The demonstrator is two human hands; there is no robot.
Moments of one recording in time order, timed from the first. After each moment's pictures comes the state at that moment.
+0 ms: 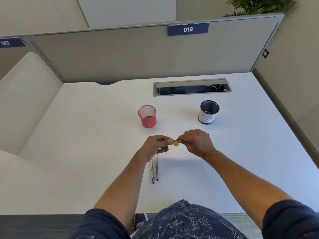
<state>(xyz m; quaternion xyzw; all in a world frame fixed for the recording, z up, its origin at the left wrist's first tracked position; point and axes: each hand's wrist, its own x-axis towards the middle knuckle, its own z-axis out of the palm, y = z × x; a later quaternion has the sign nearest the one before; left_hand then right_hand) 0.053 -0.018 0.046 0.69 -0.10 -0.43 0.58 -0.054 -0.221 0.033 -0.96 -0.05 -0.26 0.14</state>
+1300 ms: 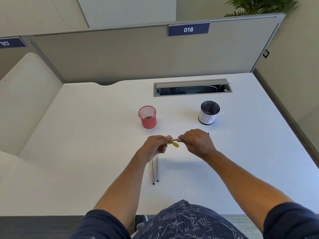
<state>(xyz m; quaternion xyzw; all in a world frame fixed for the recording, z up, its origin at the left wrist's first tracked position) 0.054 -0.023 0.048 0.64 -0.06 -0.43 0.63 -0.051 -0.222 0.032 -0.94 -0.07 -0.32 0.11</state>
